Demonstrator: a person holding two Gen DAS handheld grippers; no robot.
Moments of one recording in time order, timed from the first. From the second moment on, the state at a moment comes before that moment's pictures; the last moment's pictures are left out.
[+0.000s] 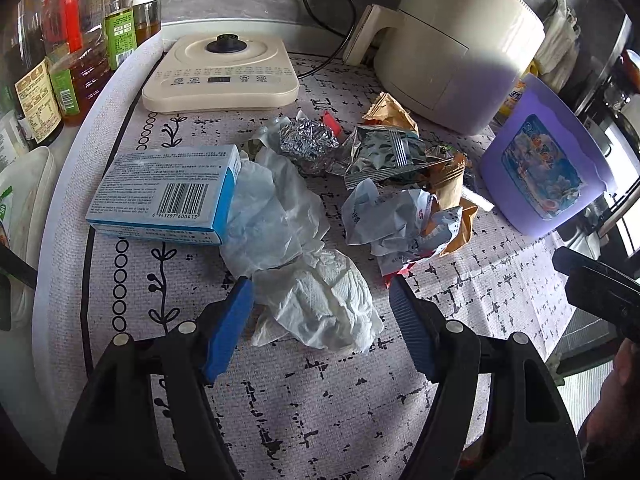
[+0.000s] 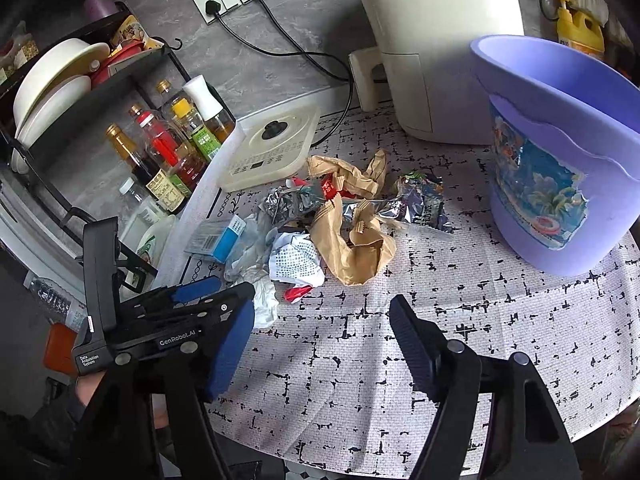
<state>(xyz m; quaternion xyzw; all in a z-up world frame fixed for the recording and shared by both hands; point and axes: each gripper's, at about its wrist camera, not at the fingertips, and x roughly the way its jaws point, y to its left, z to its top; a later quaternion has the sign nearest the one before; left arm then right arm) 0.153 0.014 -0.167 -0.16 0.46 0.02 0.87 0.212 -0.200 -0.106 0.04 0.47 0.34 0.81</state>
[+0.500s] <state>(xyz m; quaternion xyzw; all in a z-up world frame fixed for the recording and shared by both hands) 0.127 0.029 -0.165 -0.16 0.47 0.03 0.87 0.235 -0.136 -0.132 0.02 0.50 0.37 0.79</state>
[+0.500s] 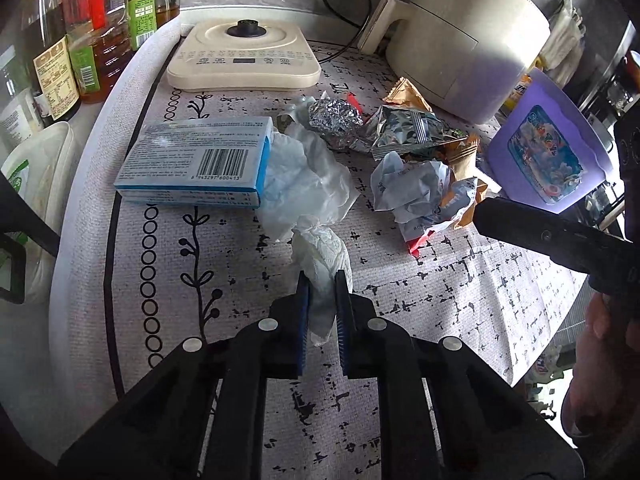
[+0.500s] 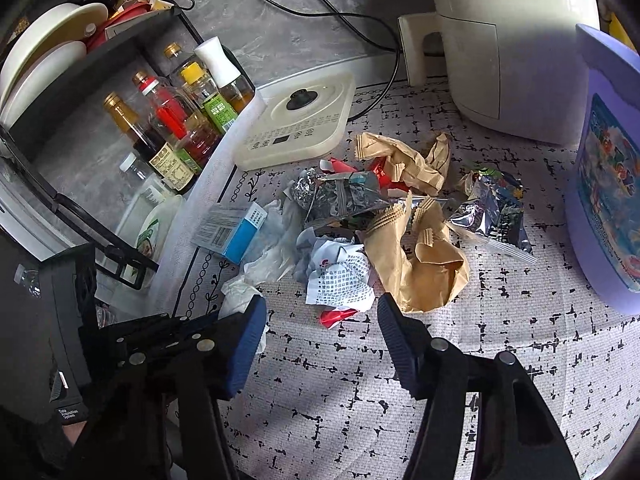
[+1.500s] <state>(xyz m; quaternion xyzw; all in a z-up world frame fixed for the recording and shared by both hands) 0.079 0.055 -0.122 -0.15 0.41 0.05 0.90 0.227 -0.101 -0.129 -0.07 0.45 0.33 0.82</state>
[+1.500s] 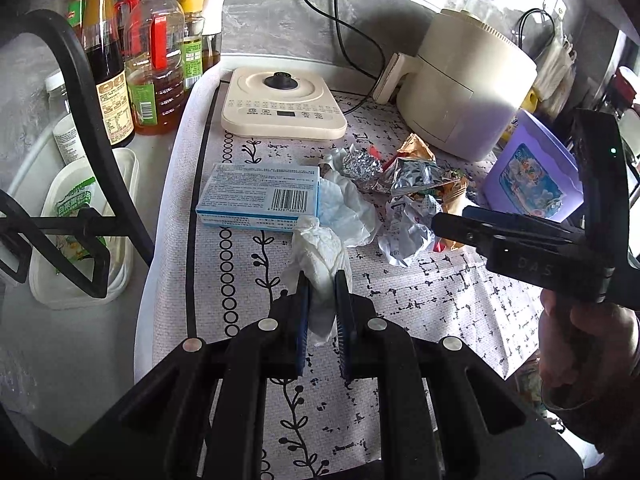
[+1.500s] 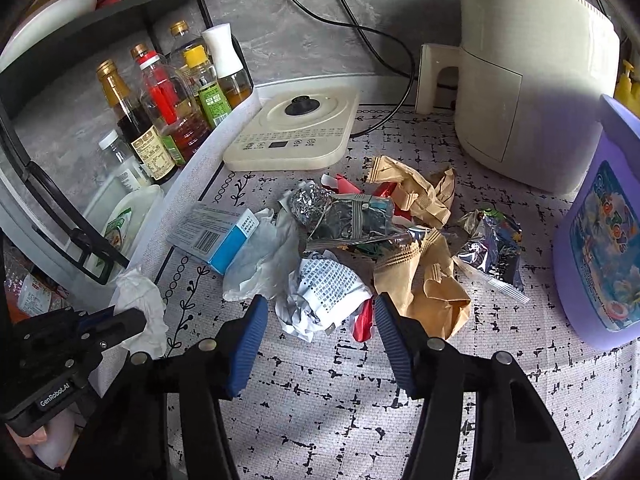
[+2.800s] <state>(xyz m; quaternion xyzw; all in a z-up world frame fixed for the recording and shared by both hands) 0.125 -0.036 -0.003 -0.10 0.30 -0.04 0.95 0.221 -0.270 0.034 0.03 0.32 0.29 0.90</state>
